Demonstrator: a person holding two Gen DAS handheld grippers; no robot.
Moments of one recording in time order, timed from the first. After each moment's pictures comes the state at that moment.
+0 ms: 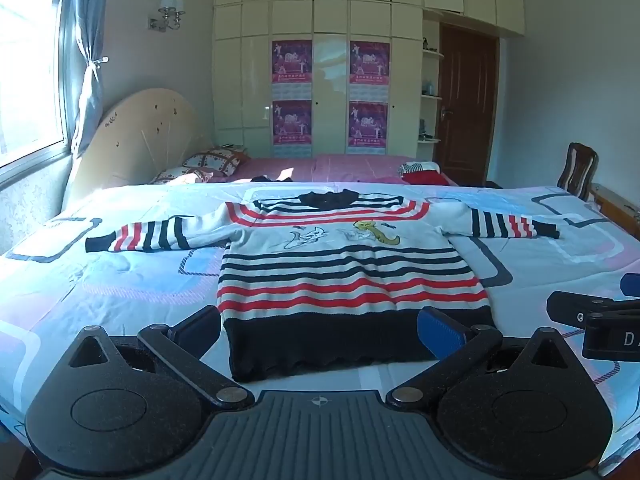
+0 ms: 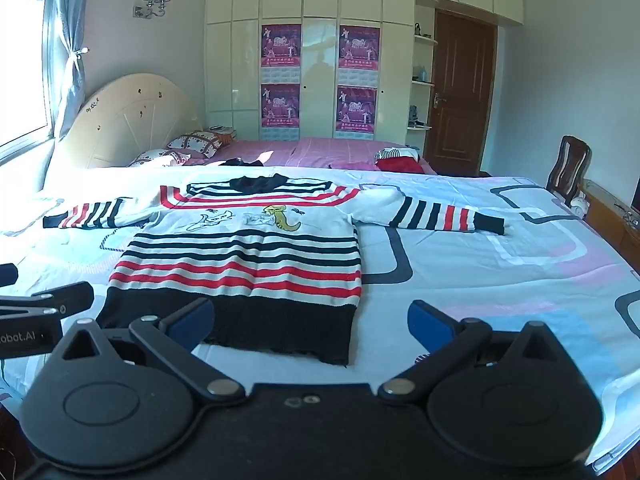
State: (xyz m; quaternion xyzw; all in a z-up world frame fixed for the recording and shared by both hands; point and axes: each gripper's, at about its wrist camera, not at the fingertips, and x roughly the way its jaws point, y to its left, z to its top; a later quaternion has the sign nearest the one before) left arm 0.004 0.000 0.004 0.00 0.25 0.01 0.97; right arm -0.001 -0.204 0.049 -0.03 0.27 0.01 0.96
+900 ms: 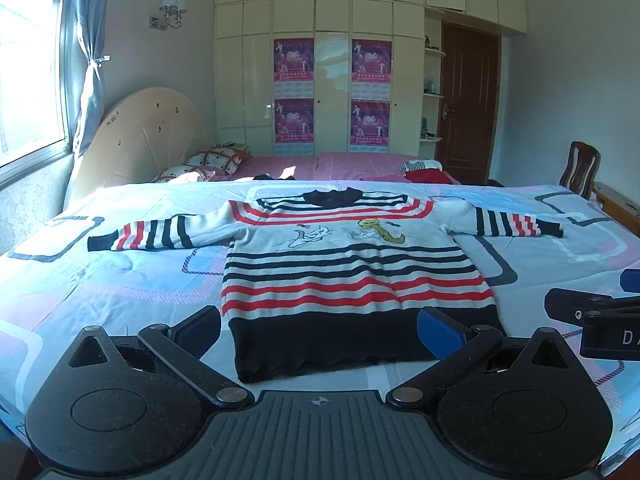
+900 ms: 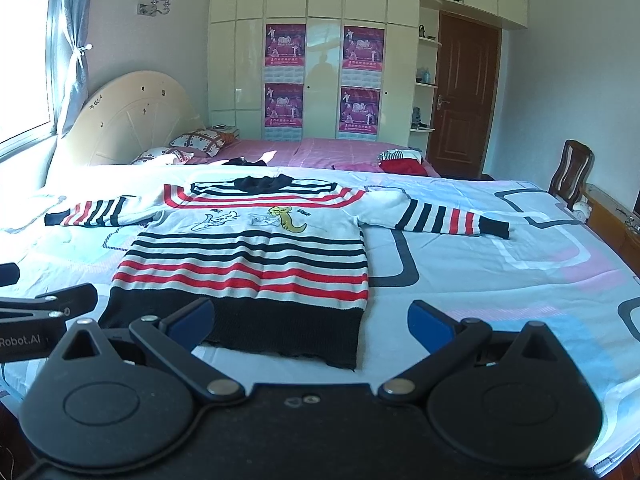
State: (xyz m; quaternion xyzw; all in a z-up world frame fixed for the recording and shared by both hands) left arm 0.008 0.007 0.001 0.00 0.25 0.01 0.97; right arm 0.003 -0.193 0.047 -0.03 0.27 0.01 0.96
